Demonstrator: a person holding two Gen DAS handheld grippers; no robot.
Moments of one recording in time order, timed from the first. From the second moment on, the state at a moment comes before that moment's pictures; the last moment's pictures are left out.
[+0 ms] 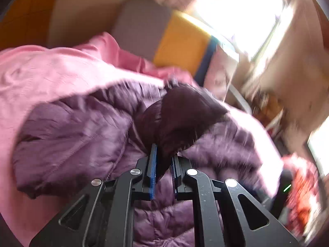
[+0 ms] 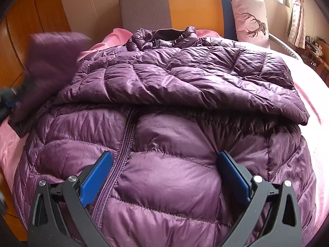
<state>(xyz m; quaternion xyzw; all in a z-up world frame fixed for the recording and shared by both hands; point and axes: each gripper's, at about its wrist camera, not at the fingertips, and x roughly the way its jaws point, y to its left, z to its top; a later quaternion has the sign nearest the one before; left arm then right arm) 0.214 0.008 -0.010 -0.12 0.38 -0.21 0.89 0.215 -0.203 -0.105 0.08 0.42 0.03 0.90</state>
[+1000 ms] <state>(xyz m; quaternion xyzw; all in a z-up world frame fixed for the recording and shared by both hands) 0.147 0.042 -0.033 -0.14 0.37 -0.23 0.89 0.294 -0.103 -0.069 0.16 0.48 0.20 0.84</state>
